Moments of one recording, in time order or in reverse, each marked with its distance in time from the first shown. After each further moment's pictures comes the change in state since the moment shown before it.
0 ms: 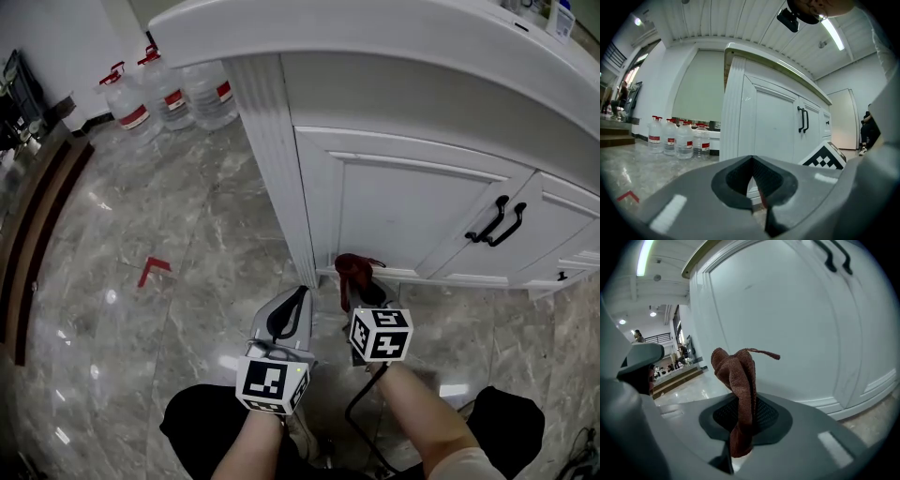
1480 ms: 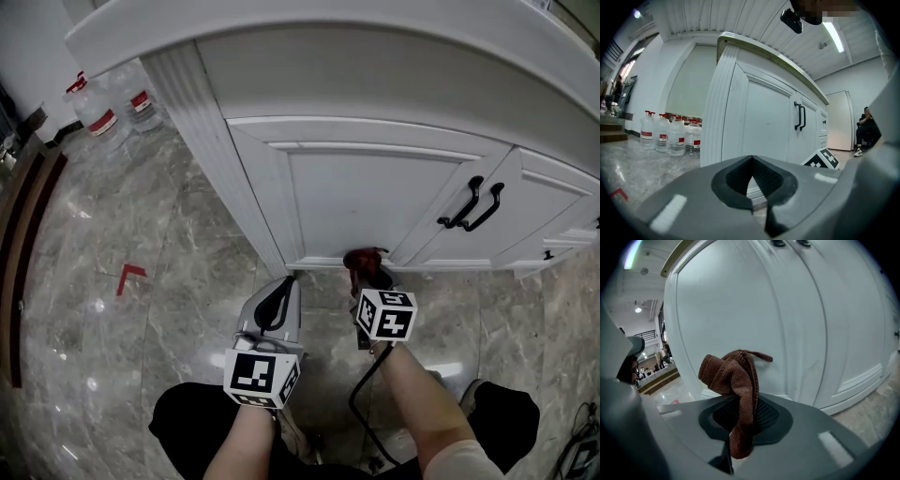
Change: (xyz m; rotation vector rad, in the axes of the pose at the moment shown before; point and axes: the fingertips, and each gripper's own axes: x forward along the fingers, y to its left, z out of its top) left arm 0.030 -0.024 -0.009 -0.021 0.017 -0.062; right arm -0.003 -0.095 -0.018 0.048 0.036 -0.154
